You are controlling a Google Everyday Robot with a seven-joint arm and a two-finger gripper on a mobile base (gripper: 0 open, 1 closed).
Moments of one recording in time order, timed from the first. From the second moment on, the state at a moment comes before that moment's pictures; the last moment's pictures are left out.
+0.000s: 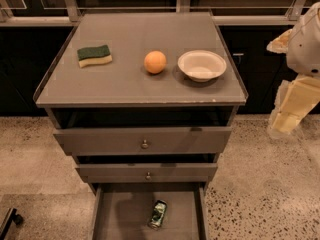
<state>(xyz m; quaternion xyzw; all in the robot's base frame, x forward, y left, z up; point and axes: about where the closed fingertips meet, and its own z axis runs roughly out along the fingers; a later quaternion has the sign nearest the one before) 0.436 -0.212 0.973 -0.60 0.78 -0.05 0.18</state>
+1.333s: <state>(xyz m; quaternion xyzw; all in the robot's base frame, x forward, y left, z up) 0.364 -0.076 0.818 -0.45 0.82 0.15 0.31</state>
